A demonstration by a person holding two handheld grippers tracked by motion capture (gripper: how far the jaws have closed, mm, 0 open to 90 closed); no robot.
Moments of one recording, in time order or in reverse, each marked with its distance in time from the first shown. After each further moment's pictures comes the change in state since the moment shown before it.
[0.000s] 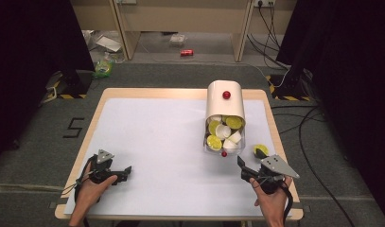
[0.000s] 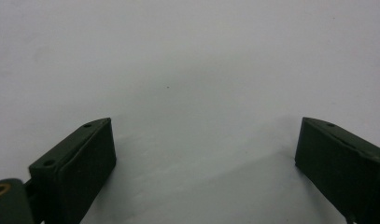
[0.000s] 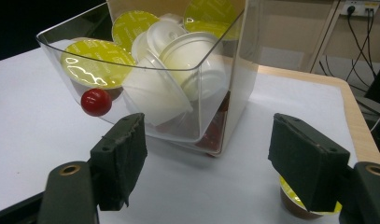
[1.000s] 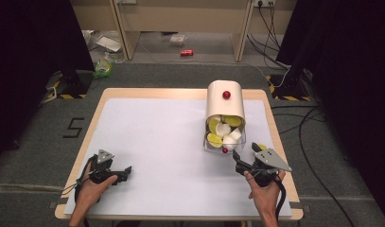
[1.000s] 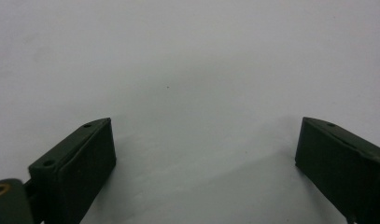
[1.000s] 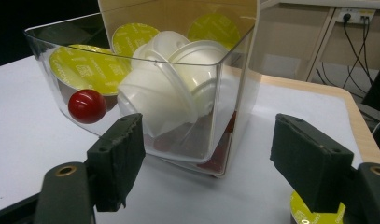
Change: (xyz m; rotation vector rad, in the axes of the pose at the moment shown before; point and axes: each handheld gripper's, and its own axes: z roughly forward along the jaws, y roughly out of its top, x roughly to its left) left arm 0.000 0.000 0.000 0.003 0.002 0.004; right arm 0.005 0.008 0.020 -0.021 -0.015 -0.002
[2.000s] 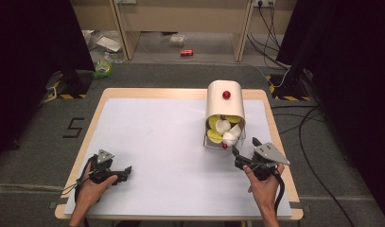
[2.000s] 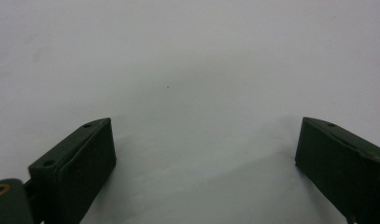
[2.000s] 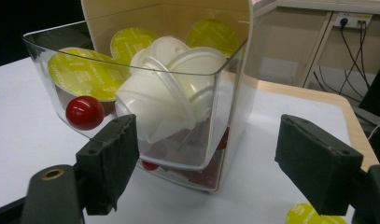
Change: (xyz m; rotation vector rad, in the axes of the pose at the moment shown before) left arm 0.000 0.000 0.000 0.000 0.000 0.000; right arm -0.006 0.008 0.014 -0.008 -0.008 -0.008
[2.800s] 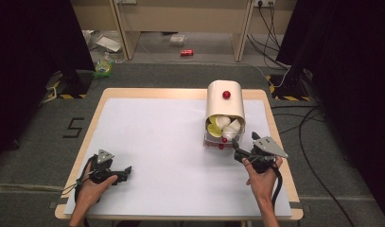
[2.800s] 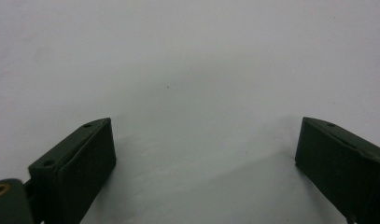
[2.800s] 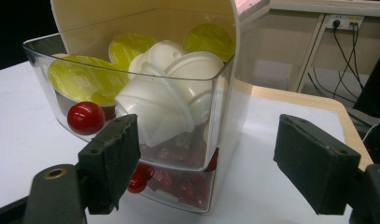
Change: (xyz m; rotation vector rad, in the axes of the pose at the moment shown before) left arm 0.000 0.000 0.000 0.000 -0.001 0.000; right arm -0.006 0.007 0.016 -0.012 -0.022 0.011
